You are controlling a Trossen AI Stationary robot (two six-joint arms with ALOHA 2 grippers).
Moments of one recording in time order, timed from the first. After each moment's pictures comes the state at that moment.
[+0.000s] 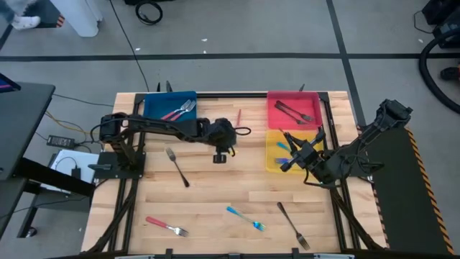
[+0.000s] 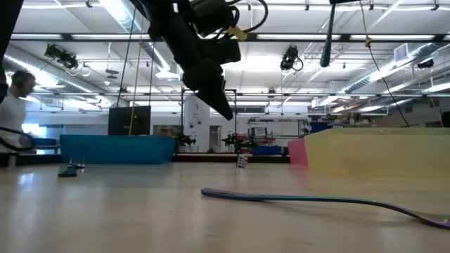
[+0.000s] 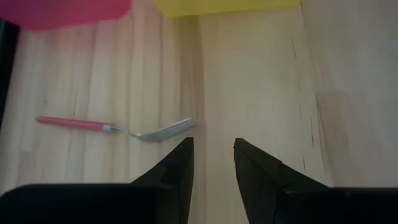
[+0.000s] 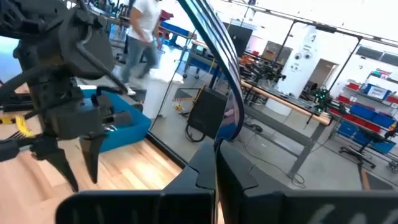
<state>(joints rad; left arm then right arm) 0.12 1.77 1.23 -0.36 -0.10 0.25 0.66 1.10 0.63 0.55 1.57 -0.41</state>
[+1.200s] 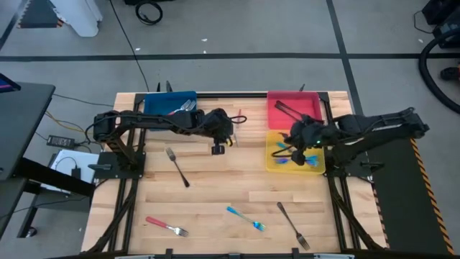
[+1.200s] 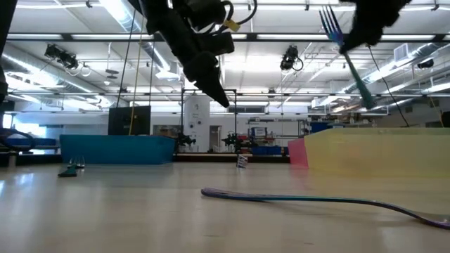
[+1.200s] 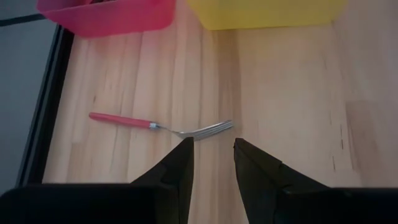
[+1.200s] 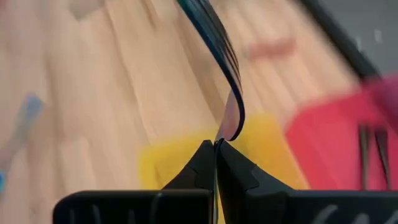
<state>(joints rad) 0.19 1.70 1.23 -0.37 -0.11 0.28 0.14 0.92 0.94 -0.89 0.35 0.40</state>
